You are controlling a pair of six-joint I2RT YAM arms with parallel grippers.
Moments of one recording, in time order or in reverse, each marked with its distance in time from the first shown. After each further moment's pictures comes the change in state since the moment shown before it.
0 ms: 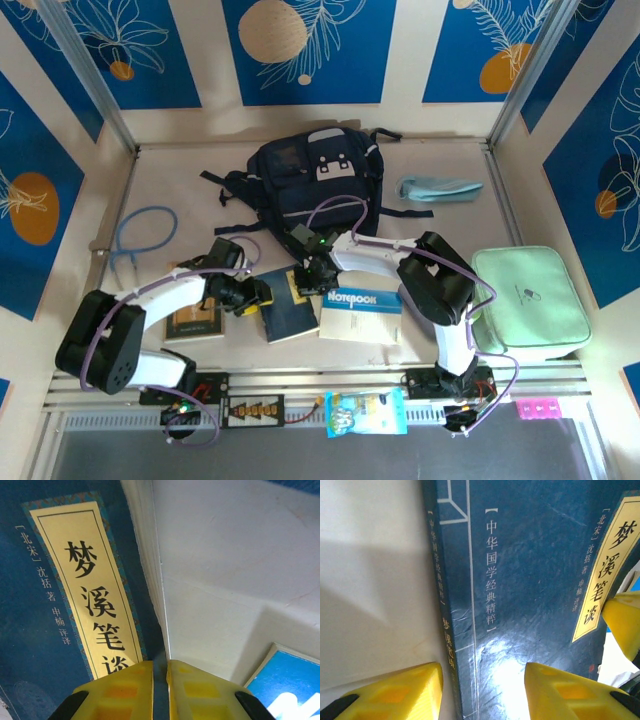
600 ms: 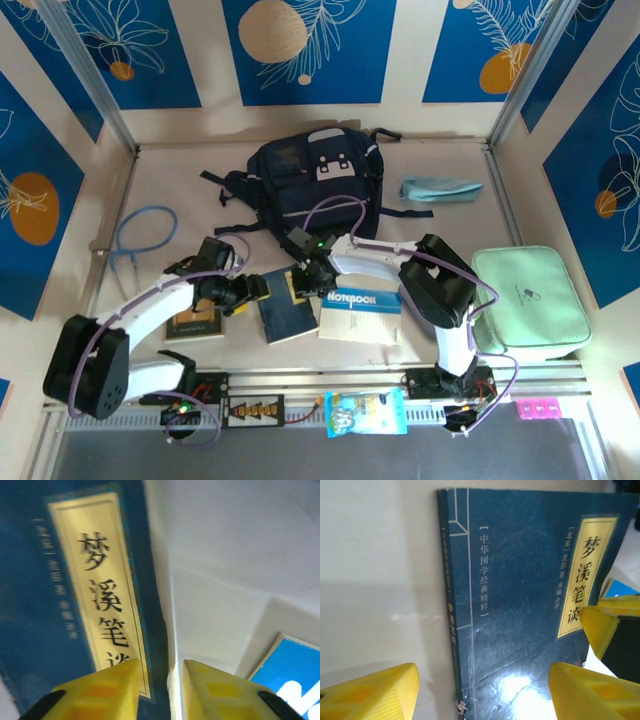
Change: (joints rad) left arm 0.035 -0.120 -0.005 -0.076 -0.031 -0.007; right arm 0.030 -0.011 -0.001 0.000 0.039 0.007
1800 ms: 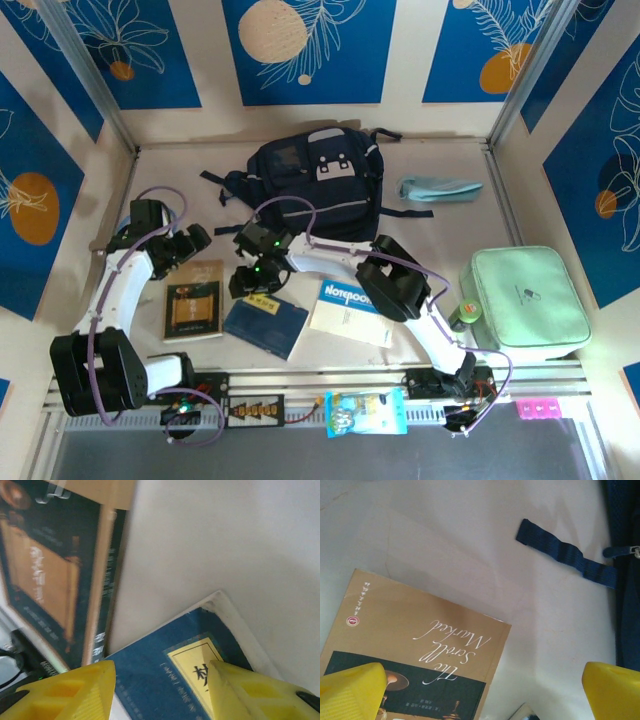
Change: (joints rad) left arm 0.494 -0.019 0.312 -0.200 -0.276 0.240; right arm 0.101 0.314 0.427 0.115 -0.280 -0.026
